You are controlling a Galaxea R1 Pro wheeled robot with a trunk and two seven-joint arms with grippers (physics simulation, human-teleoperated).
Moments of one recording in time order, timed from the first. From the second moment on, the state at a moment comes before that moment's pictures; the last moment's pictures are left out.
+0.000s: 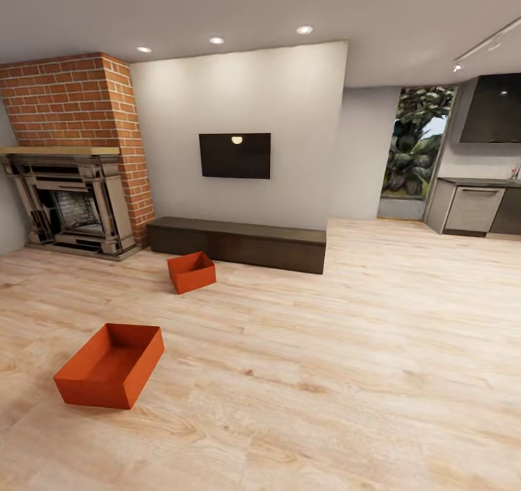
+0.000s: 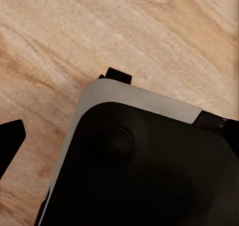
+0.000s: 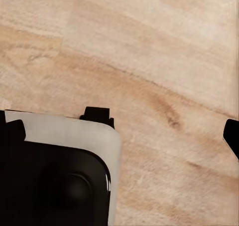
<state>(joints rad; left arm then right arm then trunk) 0.00 0.01 0.04 -0.18 0.32 -0.04 0.04 -0.15 -0.08 0.29 0.03 -0.19 -0.19 0.04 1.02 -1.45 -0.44</state>
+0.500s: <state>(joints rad) 0.00 0.01 0.04 -0.18 0.33 -0.05 0.04 -0.15 -0.08 0.30 0.03 -0.18 -0.19 0.04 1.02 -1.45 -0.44</state>
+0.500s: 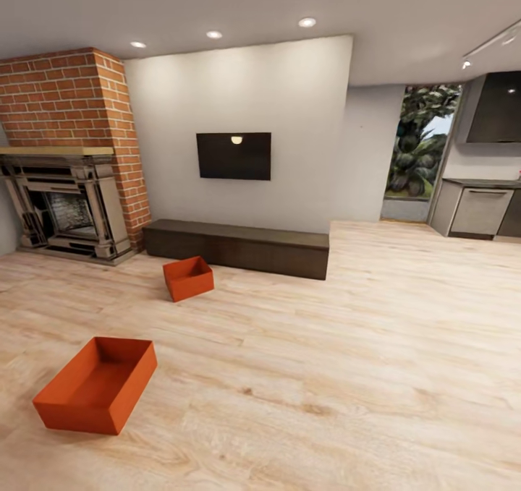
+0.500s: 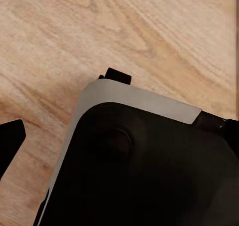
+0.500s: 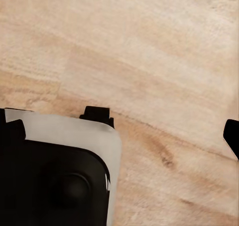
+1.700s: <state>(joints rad) 0.00 0.01 0.04 -0.18 0.33 -0.05 0.04 -0.15 -0.08 0.30 0.03 -0.19 -0.19 0.04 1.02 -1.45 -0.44</state>
